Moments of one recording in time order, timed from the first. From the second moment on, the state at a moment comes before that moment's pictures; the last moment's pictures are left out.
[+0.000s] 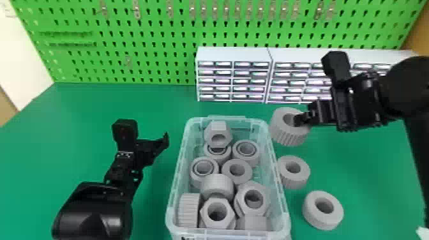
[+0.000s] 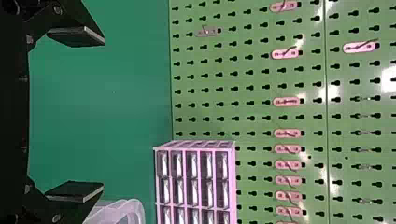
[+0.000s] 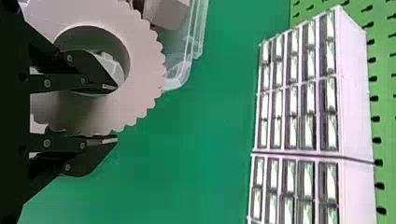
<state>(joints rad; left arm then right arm) -0.13 0.08 -0.04 -1.40 0.05 0.12 -0.03 -0.62 -0.22 0.04 -1.65 -0.50 1.57 -0.08</state>
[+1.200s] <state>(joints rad) -0.13 0.08 -0.06 -1.40 0.06 0.12 -0.02 -0.48 -0.27 -0.18 -1.70 -0.36 1.57 -0.08</state>
